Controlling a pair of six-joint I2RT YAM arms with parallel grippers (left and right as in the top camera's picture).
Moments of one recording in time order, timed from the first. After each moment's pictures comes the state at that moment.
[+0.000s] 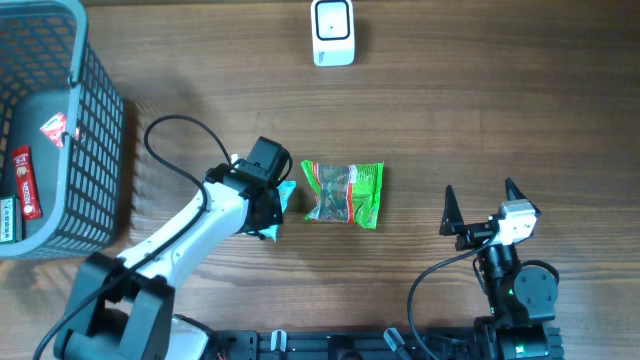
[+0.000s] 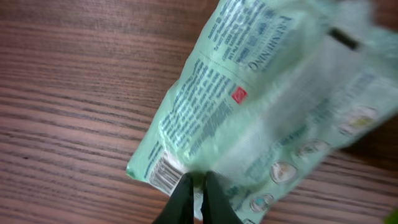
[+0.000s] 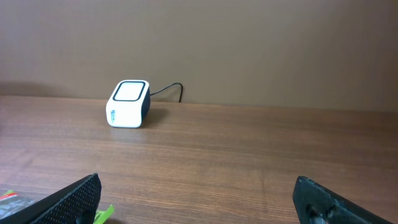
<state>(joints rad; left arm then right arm) -0.45 1.55 0.85 -0.78 -0.11 -0.61 0.08 0.02 0.01 0.00 -0.04 0.00</state>
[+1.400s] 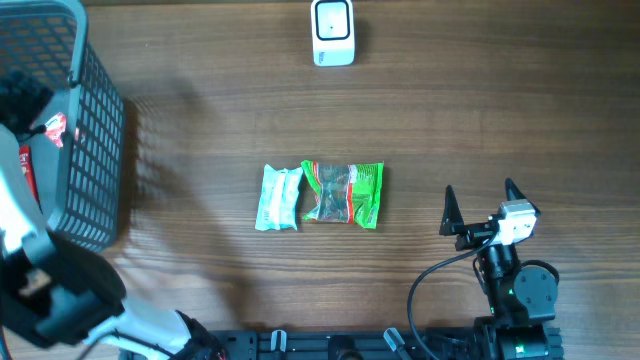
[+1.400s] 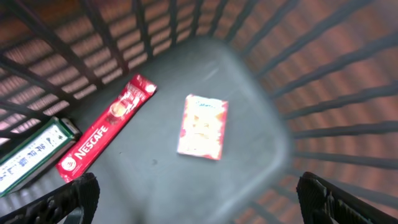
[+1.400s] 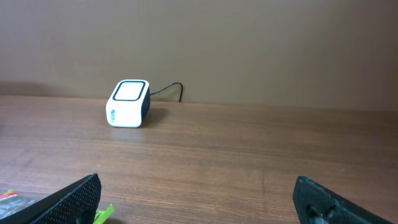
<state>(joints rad) 0.60 1.82 1.66 -0.82 -0.10 -0.40 0.08 0.02 0.01 0.00 -0.04 0.00</state>
